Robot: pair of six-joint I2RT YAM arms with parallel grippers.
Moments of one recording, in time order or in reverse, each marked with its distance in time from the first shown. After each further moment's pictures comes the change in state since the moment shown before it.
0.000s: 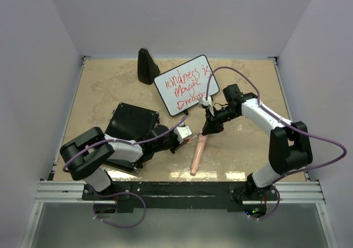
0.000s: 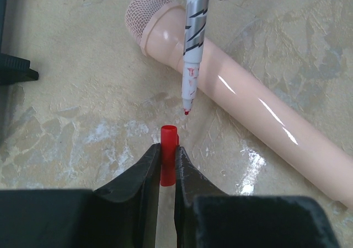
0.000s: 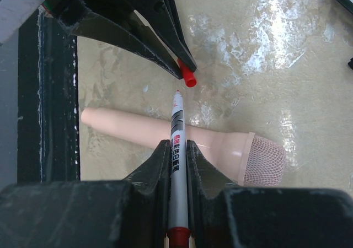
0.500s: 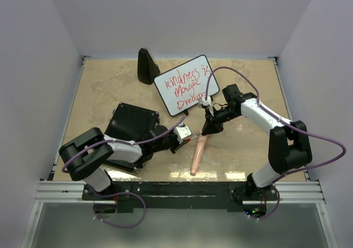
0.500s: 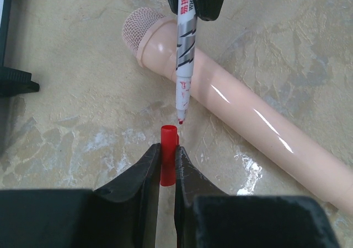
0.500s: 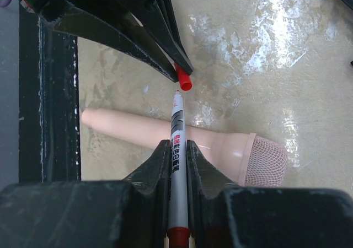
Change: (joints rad) left arm 0.000 -0.009 -0.016 0.048 0.026 0.000; right arm 0.004 0.014 0.002 0.003 0.003 0.008
